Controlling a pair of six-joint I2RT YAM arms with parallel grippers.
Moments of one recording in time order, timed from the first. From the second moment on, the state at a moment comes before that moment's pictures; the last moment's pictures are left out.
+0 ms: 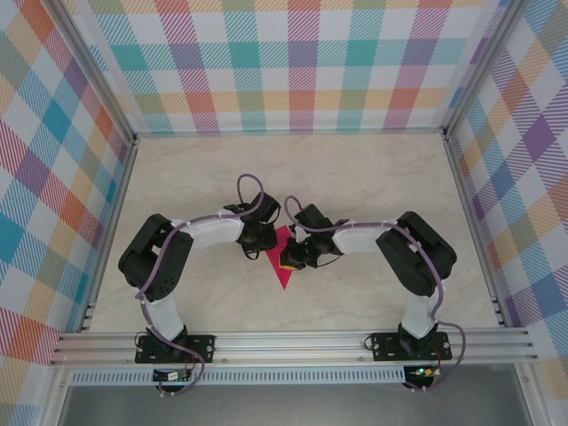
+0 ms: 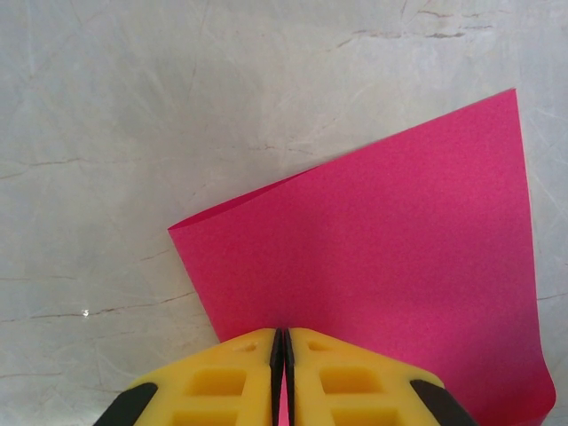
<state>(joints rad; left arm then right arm) -0.63 1.80 1.06 -0.50 0.03 -0.79 0.76 1.85 0.94 -0.15 -0.58 0.89</state>
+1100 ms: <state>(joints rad) -0.63 1.80 1.06 -0.50 0.03 -0.79 0.76 1.87 0.96 -0.15 -0.58 0.87</state>
